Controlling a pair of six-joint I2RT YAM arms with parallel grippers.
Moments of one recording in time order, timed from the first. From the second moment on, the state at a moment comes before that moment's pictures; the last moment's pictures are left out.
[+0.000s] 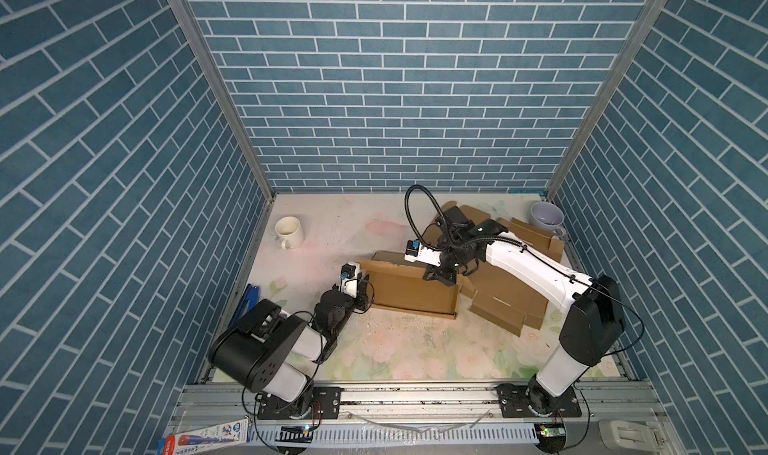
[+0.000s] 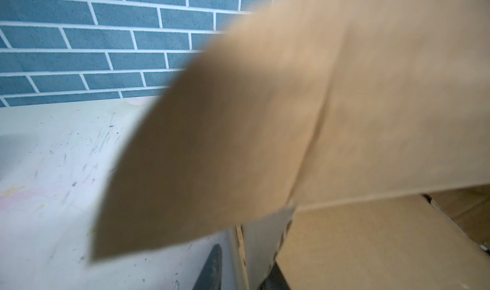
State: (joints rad) left arm -0.50 1.43 0.12 1.11 -0.09 -0.12; right arm 0.72 1.68 1.42 -0.93 -0.42 -0.65
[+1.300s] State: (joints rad) left arm -0.51 1.59 0.79 0.01 0.37 -0.23; right arm 0.72 1.47 0.93 -0.39 -0.42 -0.16
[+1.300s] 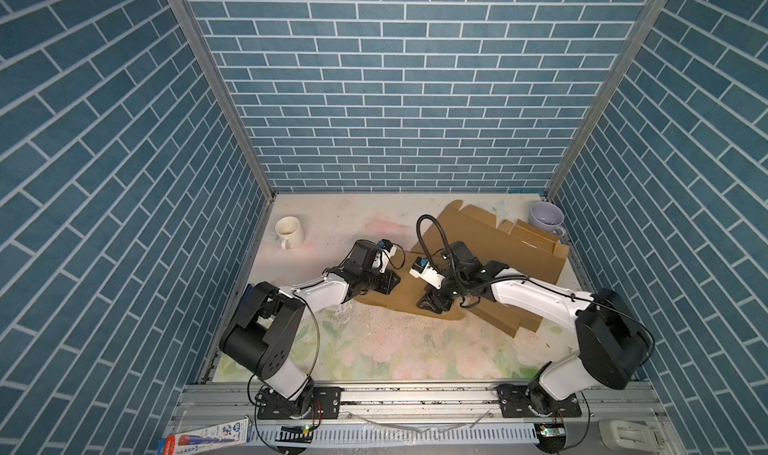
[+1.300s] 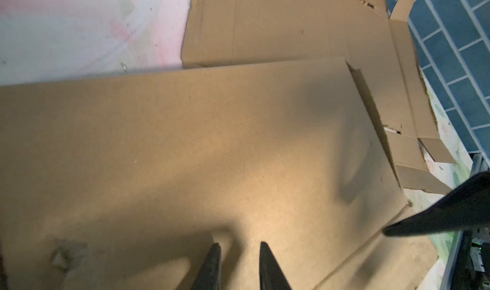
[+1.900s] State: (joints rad) left arm -0.52 1.58 0.75 0.06 0.36 -0.23; right arm 0.47 1.55 0.94 -0.50 -0.23 0.55
